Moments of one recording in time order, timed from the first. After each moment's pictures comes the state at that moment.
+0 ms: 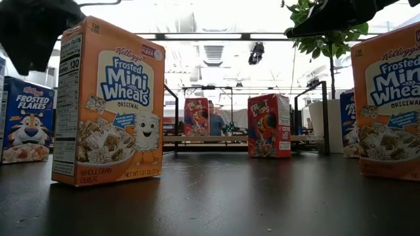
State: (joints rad) left arm -0.33 1.21 1.06 -1.42 -0.09 -1.41; right arm 0.13 0.82 0.63 -0.15 0.34 -0.26
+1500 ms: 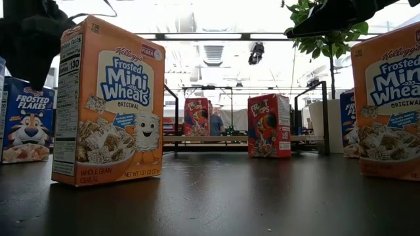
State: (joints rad) left arm -0.34 1.22 0.96 -1.40 -0.16 -1.40; right arm 0.13 0.82 0.63 -0.15 0.34 -0.23
